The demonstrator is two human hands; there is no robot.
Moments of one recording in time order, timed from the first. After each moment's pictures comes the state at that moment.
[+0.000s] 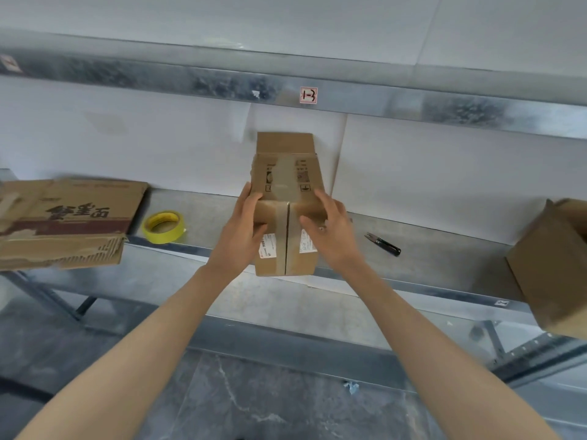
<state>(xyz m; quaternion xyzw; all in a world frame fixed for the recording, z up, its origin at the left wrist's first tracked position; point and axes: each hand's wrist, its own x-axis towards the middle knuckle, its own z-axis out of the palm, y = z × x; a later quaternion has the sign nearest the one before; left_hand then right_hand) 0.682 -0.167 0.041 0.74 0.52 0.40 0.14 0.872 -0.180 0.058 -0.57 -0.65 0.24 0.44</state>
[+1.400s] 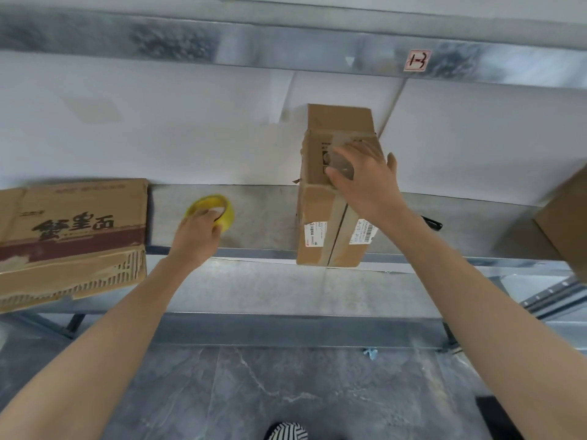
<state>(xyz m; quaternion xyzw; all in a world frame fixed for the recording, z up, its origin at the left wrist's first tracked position) 0.497 -0.069 -0.011 0.76 0.62 0.17 0.08 0.778 -0.133 0.114 -0.68 -0.67 0.00 0.28</state>
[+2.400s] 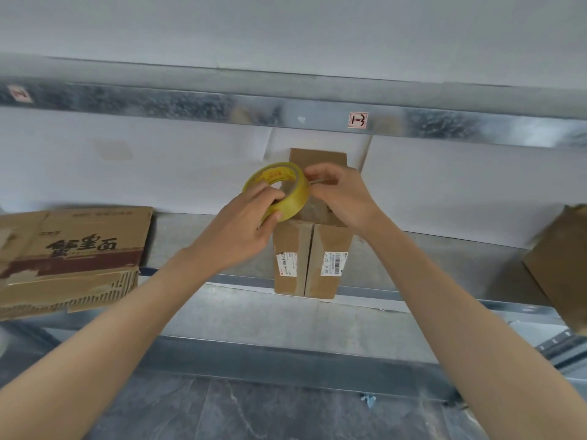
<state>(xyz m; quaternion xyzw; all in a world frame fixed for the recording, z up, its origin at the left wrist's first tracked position) 0.613 -0.147 0.136 0.87 0.38 0.32 0.05 0.802 -0.139 0.162 -0.52 -0.62 0.34 0.49</state>
